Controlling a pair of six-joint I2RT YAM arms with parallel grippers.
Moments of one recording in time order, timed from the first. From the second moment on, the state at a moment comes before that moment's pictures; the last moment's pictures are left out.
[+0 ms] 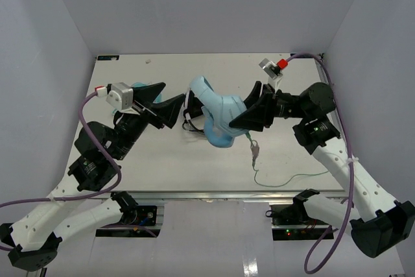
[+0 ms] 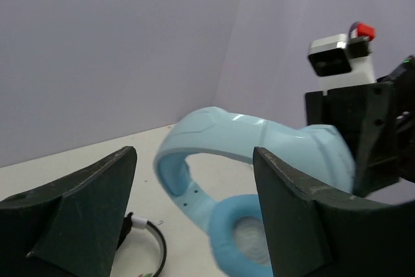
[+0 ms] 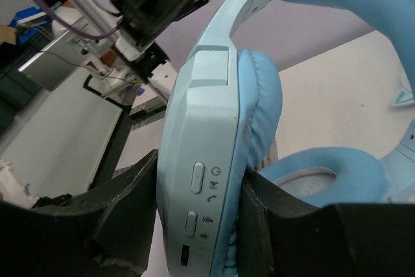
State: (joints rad) left arm -0.84 0.70 0.98 0.10 -0.17 -0.17; right arm 0.48 1.04 1.03 0.32 -1.12 0.80
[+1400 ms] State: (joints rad) left arm -0.84 0.79 0.76 0.48 0.33 0.20; right arm 0.53 0.77 0.72 0.81 -1.08 1.45
